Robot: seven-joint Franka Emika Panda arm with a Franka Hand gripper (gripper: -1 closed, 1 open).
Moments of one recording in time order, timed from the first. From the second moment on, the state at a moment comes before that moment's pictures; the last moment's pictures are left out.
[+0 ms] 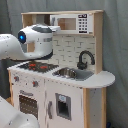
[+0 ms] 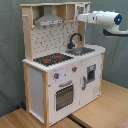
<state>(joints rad) -0.80 -0.73 0.78 -2.10 -0.98 3.39 -0.92</state>
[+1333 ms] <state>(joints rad) -0.80 -0.78 0.95 -1.89 -0.91 3.15 -0.80</state>
